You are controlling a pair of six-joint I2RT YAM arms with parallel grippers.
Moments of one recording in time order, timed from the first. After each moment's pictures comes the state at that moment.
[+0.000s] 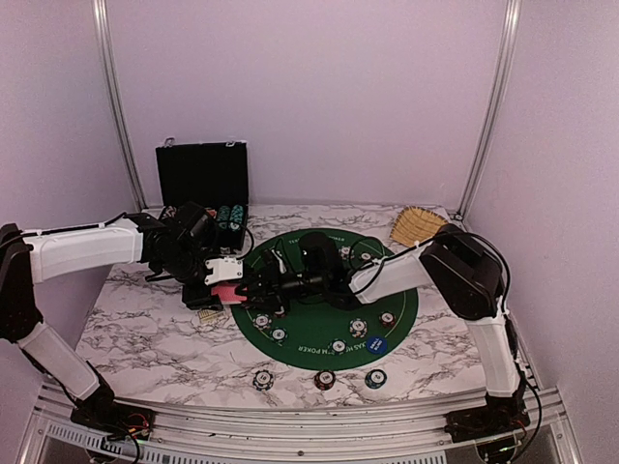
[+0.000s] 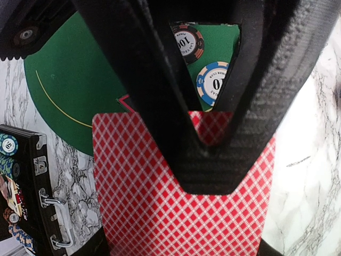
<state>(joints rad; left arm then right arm) -0.62 1.54 1.10 -0.71 0.08 0.85 0.89 2.24 1.39 0.59 -0.75 1.27</state>
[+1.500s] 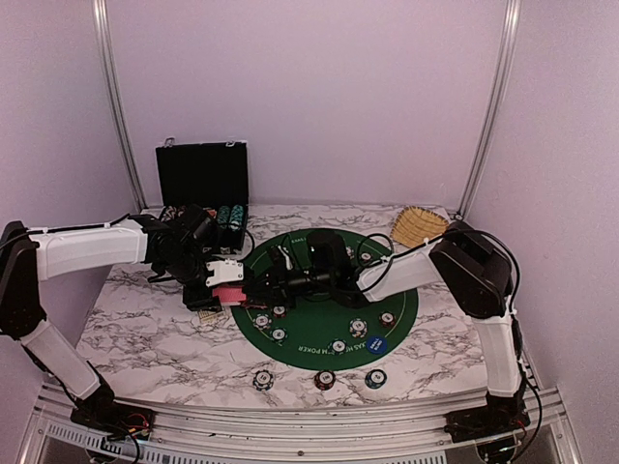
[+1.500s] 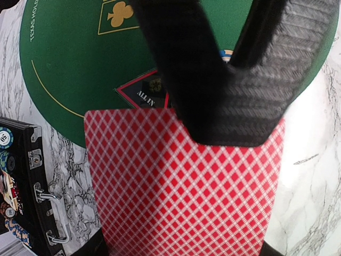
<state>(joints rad) -0.62 1.57 1.10 -0.71 0.04 0.84 0.87 2.19 1.34 0.60 -0.75 1.27</state>
